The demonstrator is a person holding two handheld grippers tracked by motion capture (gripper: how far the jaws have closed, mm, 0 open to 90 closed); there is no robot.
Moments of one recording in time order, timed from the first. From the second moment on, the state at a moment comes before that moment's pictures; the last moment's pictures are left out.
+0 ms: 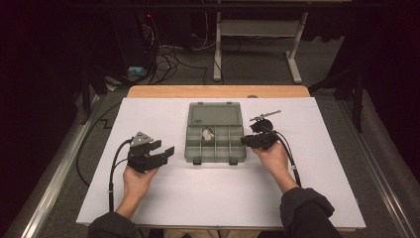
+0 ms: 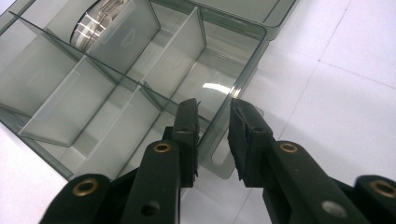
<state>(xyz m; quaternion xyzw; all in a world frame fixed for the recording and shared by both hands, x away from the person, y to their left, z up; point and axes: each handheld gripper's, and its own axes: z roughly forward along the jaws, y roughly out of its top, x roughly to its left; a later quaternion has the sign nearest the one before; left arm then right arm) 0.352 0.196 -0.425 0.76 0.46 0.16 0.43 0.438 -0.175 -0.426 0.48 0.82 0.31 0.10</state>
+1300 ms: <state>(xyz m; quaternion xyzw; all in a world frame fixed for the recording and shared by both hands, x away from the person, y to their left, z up) 0.414 0.153 -0.428 0.79 0.47 0.11 0.37 0.435 -0.178 -0.429 0.48 0.81 0.33 0.10</state>
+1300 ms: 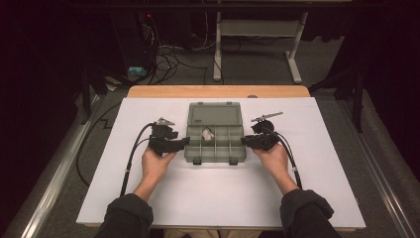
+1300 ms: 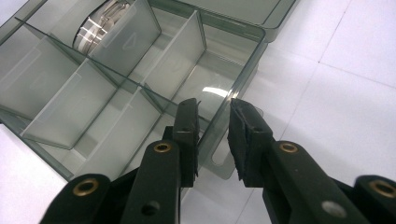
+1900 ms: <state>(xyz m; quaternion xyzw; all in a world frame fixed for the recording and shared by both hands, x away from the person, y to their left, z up) 0.434 0.155 -0.435 0.78 0.49 0.09 0.38 0.435 -0.177 -0.428 0.47 0.81 0.33 0.10</state>
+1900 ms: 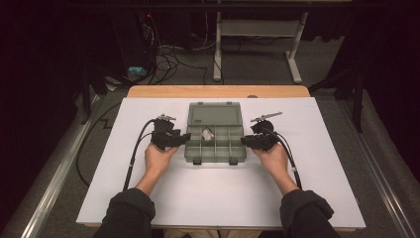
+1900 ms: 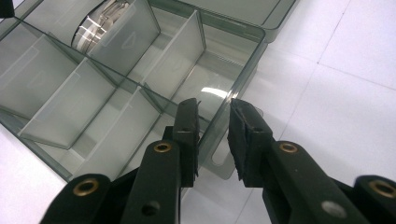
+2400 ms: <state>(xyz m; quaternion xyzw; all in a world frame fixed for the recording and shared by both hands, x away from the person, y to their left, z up) 0.465 0.142 -0.421 0.79 0.49 0.08 0.35 0.434 -0.176 -0.429 0.47 0.81 0.33 0.11</state>
